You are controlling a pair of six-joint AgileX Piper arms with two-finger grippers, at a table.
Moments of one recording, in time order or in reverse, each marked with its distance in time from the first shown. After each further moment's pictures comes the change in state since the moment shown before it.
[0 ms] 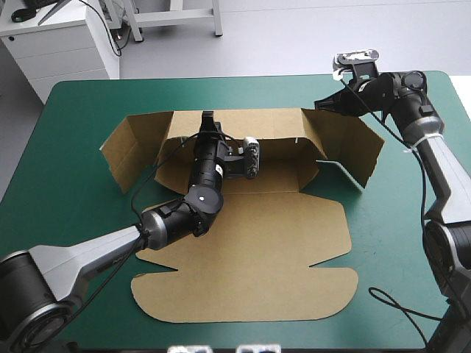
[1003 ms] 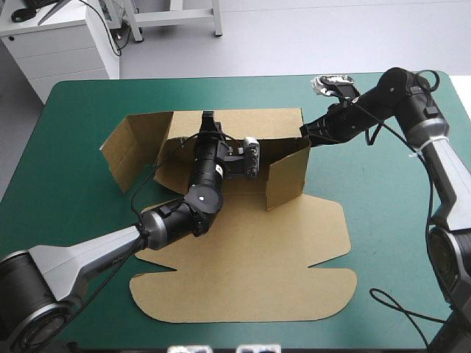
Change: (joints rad) left arm -0.002 -0.001 0.000 0.000 -0.007 0.000; right arm 0.000 -0.040 0.015 0.364 0.427 -0.185
